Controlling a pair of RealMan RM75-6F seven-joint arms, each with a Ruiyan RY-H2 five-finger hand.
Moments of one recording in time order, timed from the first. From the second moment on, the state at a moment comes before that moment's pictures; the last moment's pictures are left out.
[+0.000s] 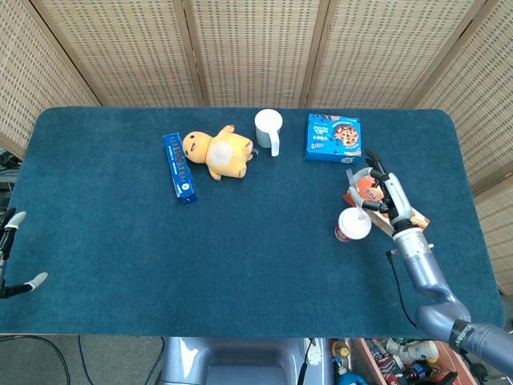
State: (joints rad) left arm -0.08 -1.00 -0.06 -1.73 1.45 1.47 -0.01; right arm 0.56 -1.35 0.38 -1.39 -1.23 0.88 0.97
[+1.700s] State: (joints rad) left arm -0.09 -1.01 -0.06 -1.72 1.45 1.47 -0.01; right arm 0.53 -1.50 0.26 -1.11 -1.38 0.98 1.25
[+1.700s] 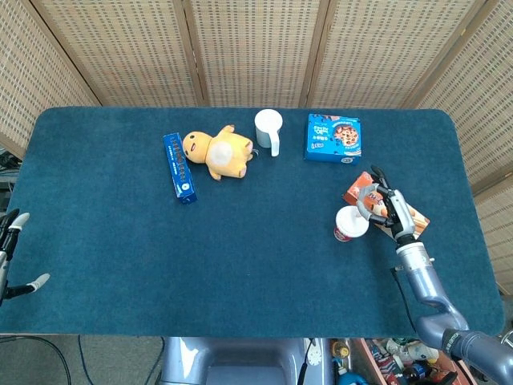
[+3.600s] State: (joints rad) left arm -0.07 -1.00 -0.05 -1.72 1.48 1.51 -0.02; right arm 0.50 -1.25 0.12 -1.32 -1.51 1.08 0.67
